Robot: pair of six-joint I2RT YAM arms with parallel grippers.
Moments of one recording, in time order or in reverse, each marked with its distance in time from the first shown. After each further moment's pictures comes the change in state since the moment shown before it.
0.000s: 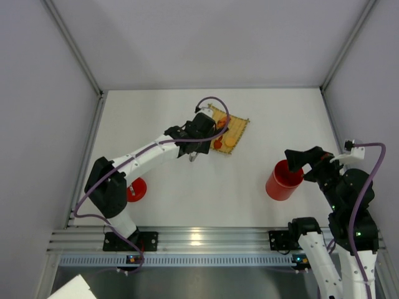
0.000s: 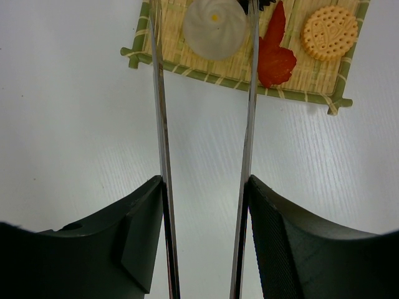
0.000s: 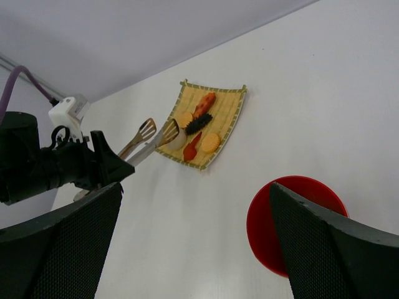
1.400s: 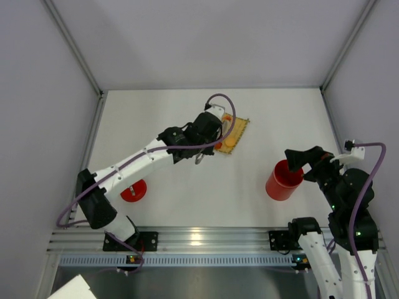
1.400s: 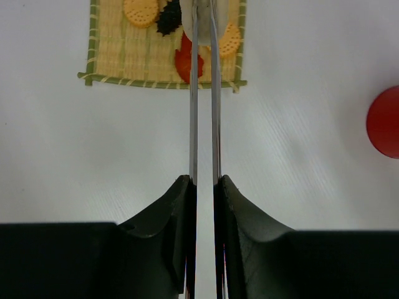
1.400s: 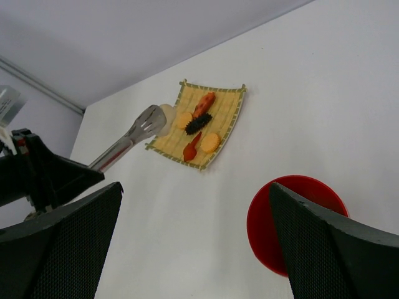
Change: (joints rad) left arm -0.127 -0.102 0.132 -0.132 0.042 0.009; right arm 0.000 0.000 -0.003 0.002 0.002 0.011
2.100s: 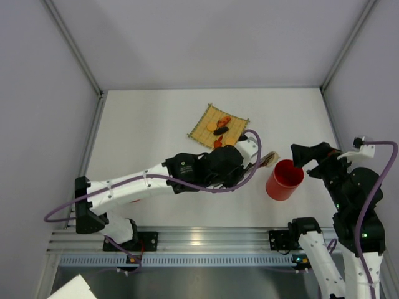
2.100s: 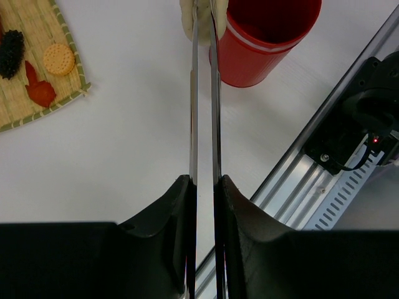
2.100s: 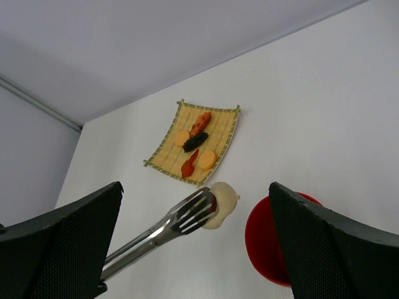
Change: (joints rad) left arm -0.383 -0.076 0.018 0.029 0.082 0.063; right arm 0.000 0.042 0.087 -0.009 0.051 -0.020
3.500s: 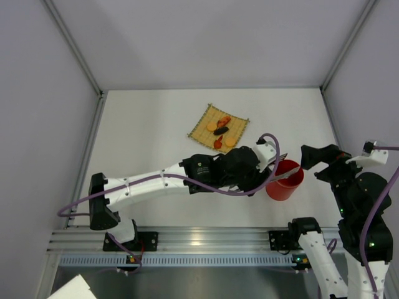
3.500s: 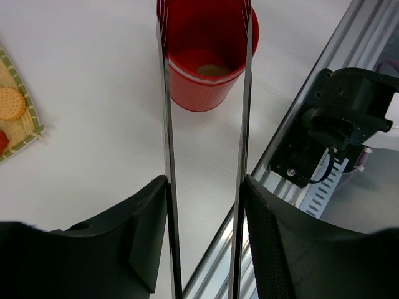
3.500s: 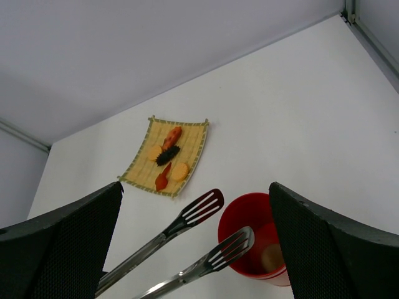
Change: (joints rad) left arm -0.032 0.123 0.092 0.093 0.100 0.026; right arm 0.000 -0.005 0.090 -0.090 0.134 -0.051
